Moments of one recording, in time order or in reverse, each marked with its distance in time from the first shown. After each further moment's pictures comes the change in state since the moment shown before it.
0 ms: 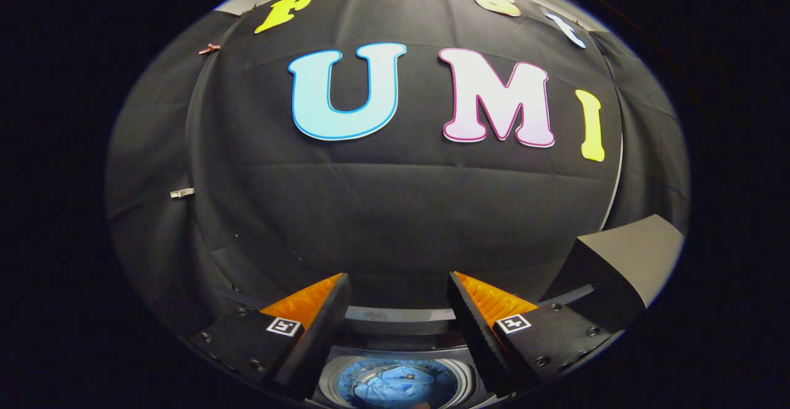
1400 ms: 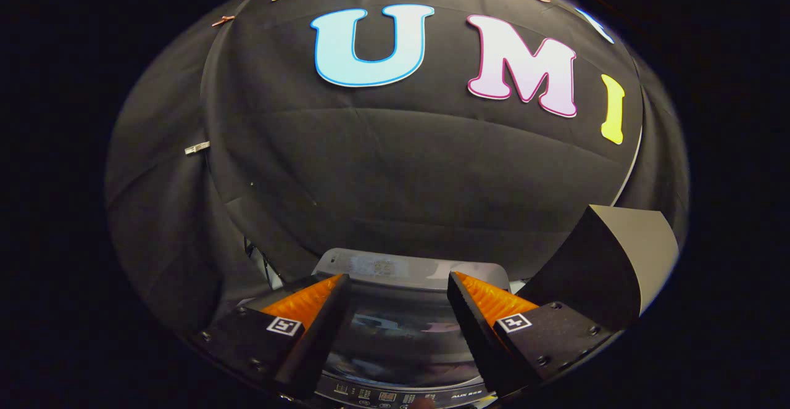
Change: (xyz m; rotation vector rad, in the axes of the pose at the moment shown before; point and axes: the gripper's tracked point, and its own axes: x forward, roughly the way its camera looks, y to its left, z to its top) arm -0.037 0.019 -0.042 -0.086 0.246 0.050
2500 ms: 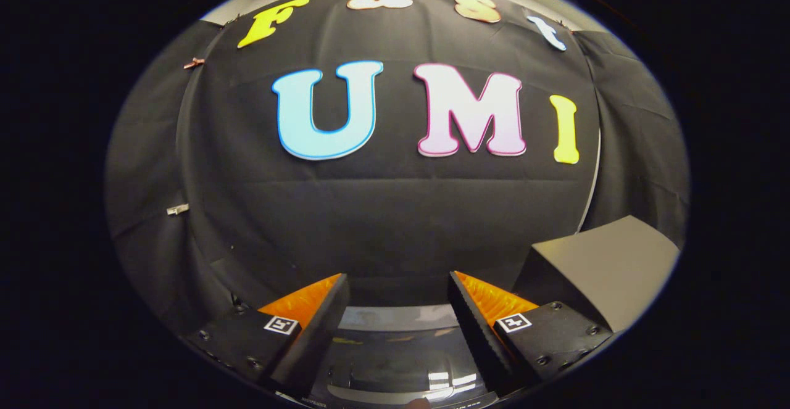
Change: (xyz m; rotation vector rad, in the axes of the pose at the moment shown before) arm -0.051 -0.049 0.088 0.130 -0.320 -0.141
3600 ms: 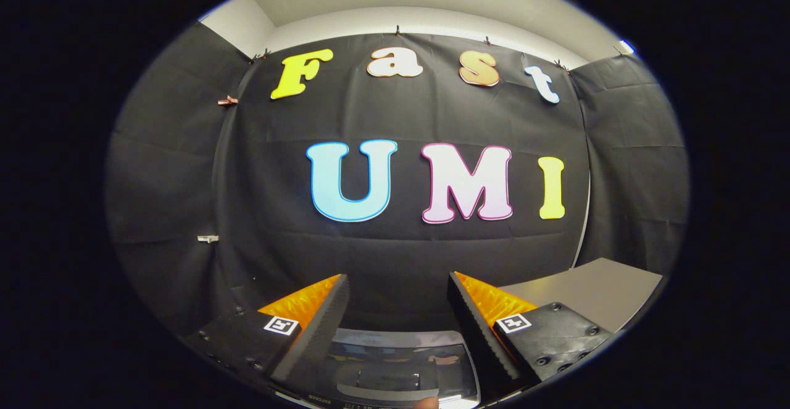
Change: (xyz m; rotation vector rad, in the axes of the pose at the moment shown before) arm -0.146 0.009 0.069 -0.015 -0.261 0.093
